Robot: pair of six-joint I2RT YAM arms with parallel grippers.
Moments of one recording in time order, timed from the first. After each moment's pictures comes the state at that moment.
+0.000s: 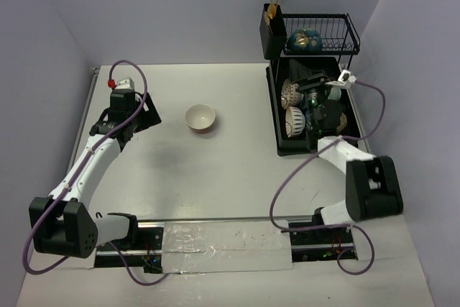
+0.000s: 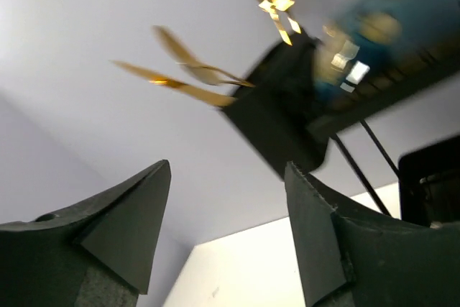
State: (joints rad) left arm -0.15 1.24 0.97 -0.42 -0.13 -0.45; right arm 0.11 1.47 0.67 1.19 0.04 0.89
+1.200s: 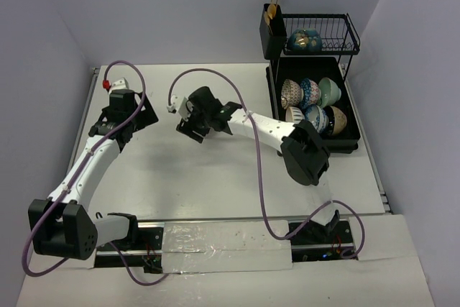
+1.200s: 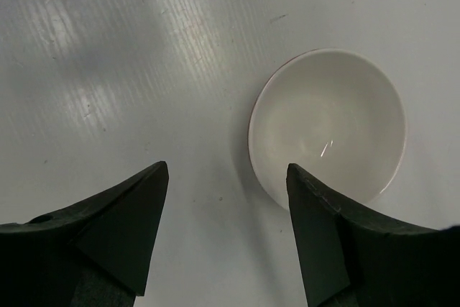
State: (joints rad) left arm -0.15 1.22 0.97 -0.44 -0.25 -0.47; right arm 0.84 2.02 1.63 -0.37 -0.13 -0.38
